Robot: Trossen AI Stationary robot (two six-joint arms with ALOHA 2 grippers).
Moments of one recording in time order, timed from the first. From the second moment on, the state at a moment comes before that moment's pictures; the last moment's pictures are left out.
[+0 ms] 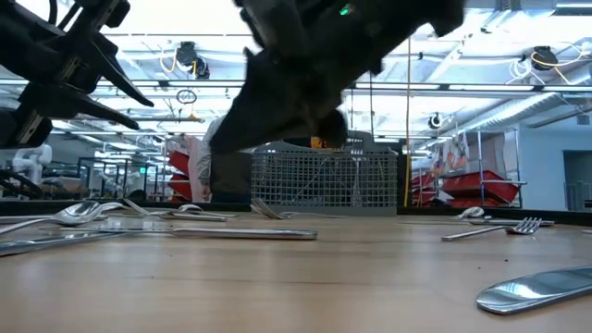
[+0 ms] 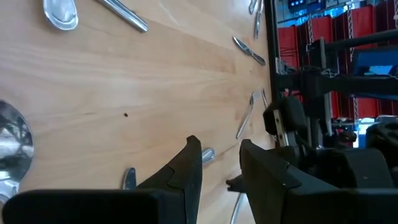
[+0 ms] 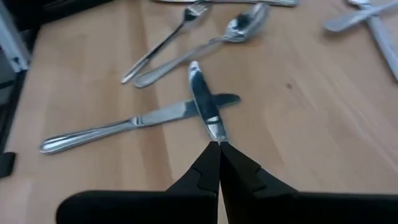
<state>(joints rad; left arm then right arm) -0.68 1.10 0.43 -0.10 -0.79 -1.95 0.34 2.06 1.34 0.03 0.31 0.57</state>
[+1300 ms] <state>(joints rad) -0.68 1.10 0.43 -0.12 -0.82 -1.93 0.24 2.24 1.45 0.03 0.06 0.45</state>
